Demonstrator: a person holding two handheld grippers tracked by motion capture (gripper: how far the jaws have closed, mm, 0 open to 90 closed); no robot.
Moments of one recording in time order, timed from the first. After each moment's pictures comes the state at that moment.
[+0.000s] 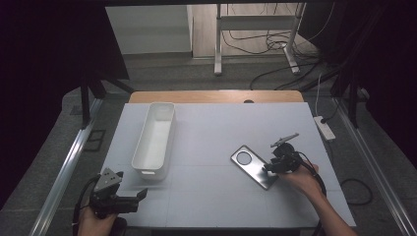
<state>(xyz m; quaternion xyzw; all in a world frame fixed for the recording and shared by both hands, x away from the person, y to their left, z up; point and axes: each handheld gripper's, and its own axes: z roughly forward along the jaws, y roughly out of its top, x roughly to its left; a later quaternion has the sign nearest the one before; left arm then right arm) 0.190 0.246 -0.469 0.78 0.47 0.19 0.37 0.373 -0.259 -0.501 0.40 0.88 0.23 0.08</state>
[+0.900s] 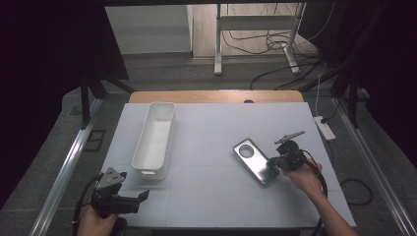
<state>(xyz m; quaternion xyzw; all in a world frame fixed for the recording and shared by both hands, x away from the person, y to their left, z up) 0.195 0.244 -0.469 0.79 0.46 0.17 0.36 0.371 -0.265 -0.487 0.42 0.87 0.25 0.09</state>
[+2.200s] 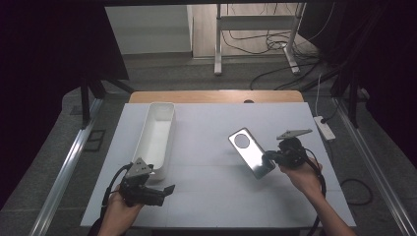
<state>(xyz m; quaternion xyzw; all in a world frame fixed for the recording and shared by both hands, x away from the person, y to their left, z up) 0.228 0.185 -0.461 0.81 0.41 0.13 0.40 0.355 -0.254 -0.455 0.40 0.84 0.33 0.12</state>
